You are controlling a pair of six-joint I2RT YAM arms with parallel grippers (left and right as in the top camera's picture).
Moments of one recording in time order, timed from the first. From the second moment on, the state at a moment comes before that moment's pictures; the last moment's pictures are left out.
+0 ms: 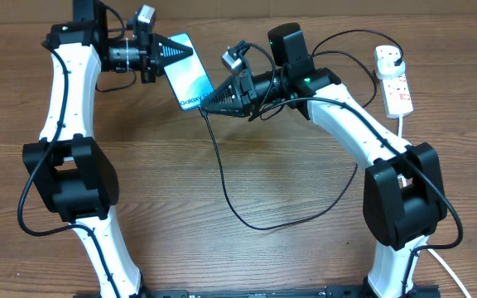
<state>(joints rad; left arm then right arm) 0.09 2.21 2.08 -1.17 1.35 -0.28 0.41 2.02 1.59 -0.25 -1.37 0.74</state>
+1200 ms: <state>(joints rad) 0.05 2.21 2.08 -1.42 0.88 0.18 0.29 2.02 1.59 -0.65 -1.06 0.46</state>
